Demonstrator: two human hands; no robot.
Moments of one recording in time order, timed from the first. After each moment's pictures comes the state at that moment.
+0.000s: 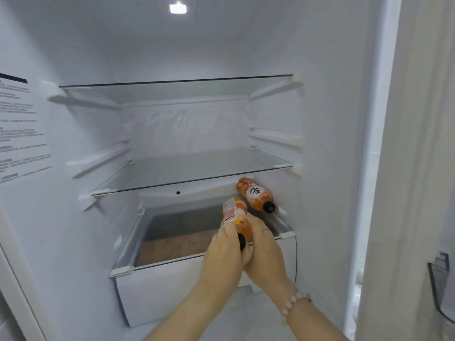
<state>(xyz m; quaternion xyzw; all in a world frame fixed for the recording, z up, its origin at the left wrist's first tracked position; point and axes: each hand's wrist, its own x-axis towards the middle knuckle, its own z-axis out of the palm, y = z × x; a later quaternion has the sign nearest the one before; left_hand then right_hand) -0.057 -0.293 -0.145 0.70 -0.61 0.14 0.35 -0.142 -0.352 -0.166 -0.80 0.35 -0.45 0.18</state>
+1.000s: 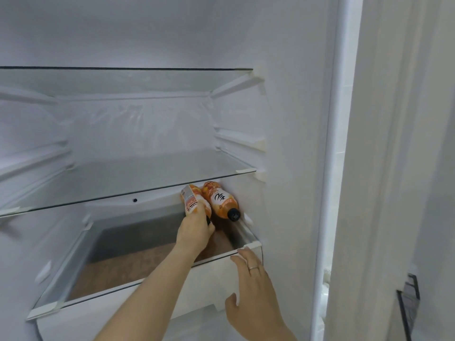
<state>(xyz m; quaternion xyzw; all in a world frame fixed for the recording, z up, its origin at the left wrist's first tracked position) -0.027 -0.424 -0.138 0.77 -0.56 0.07 0.30 -0.185 -0.363 -0.210 -0.83 0.45 -0.32 0.01</state>
